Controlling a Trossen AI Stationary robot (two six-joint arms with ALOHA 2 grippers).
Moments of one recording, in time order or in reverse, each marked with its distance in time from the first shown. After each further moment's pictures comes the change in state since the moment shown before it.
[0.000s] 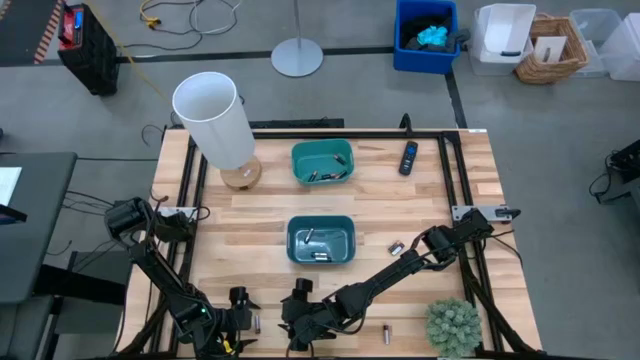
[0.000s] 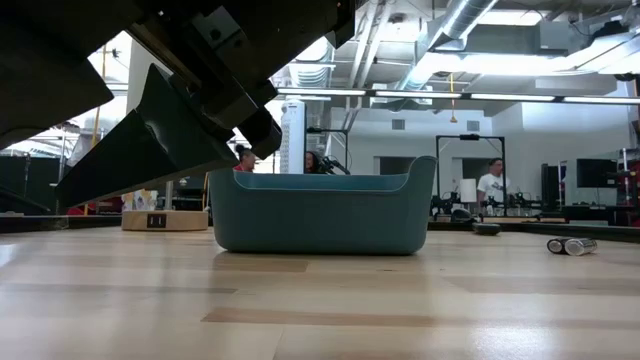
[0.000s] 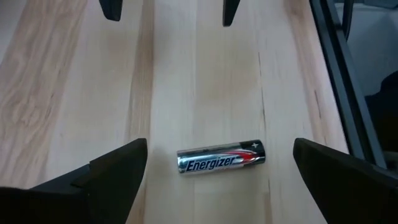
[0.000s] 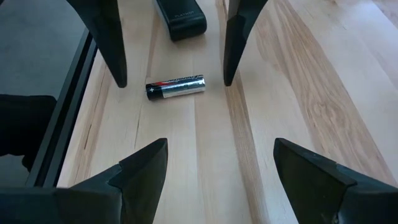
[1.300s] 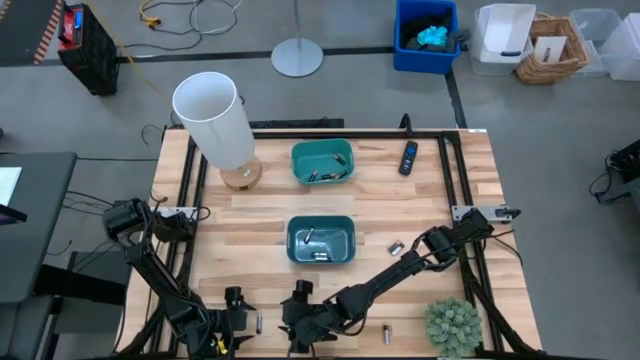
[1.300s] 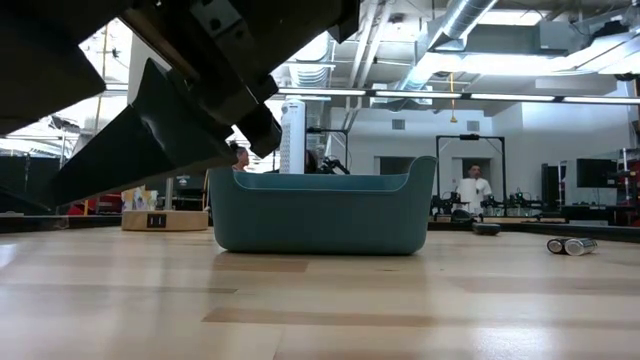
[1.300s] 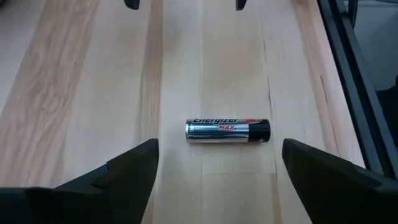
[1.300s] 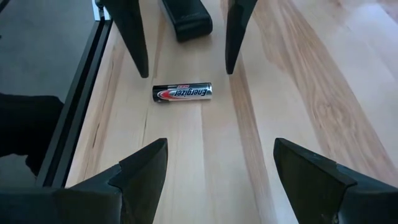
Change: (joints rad) left arm -0.046 0.000 0.000 -0.055 -0.053 -0.037; right arm 0.006 0.000 0.000 0.008 0.000 0.000
